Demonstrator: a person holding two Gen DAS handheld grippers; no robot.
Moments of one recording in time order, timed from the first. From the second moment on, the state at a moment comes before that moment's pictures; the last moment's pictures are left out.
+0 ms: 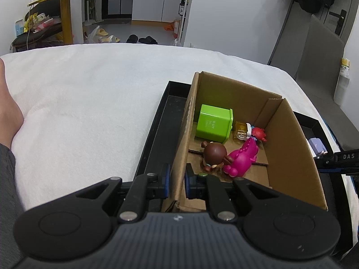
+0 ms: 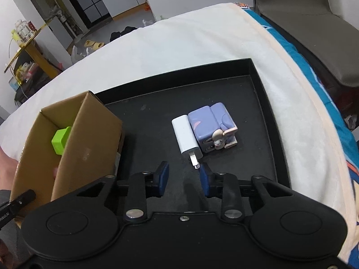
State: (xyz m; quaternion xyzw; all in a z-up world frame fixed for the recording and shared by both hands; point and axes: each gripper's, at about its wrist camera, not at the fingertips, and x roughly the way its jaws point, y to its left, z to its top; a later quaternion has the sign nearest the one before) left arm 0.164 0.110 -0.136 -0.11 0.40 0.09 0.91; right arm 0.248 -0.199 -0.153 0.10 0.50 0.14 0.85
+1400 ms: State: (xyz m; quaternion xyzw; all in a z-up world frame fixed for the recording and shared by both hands) left arm 0.166 0.113 -0.136 -0.11 0.40 0.08 0.91; right arm 0.238 -0.166 -0.145 0.03 0.55 0.14 0.82
